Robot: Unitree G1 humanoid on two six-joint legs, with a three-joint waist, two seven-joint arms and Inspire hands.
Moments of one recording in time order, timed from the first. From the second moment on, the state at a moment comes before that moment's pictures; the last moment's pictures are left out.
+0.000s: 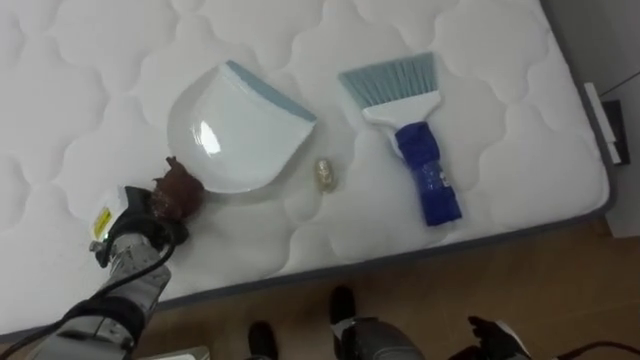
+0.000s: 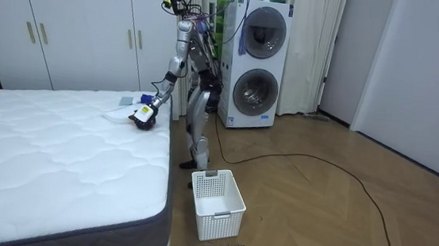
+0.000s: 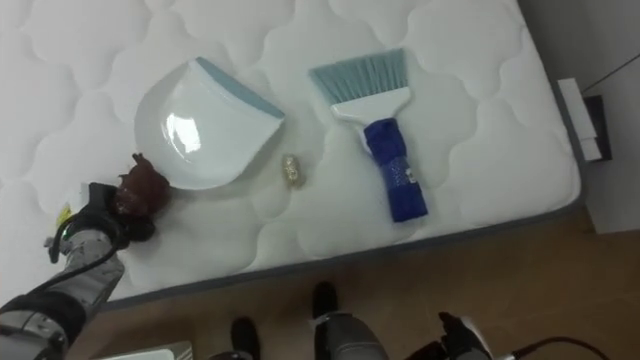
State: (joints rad) left arm -0.54 0.31 -0.19 1.28 0.21 0.00 0.47; right arm -0.19 -0.27 0.33 1.28 0.08 0.04 -0.13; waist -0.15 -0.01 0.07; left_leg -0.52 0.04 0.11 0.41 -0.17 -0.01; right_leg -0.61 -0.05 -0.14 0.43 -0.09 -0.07
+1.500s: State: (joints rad) left arm -0.24 0.48 -0.28 1.07 0.58 -0.11 0.67; right arm -0.26 -0.42 0.06 1.23 0.33 -0.07 -0.29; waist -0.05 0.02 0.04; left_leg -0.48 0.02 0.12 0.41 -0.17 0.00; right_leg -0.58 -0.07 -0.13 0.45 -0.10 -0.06
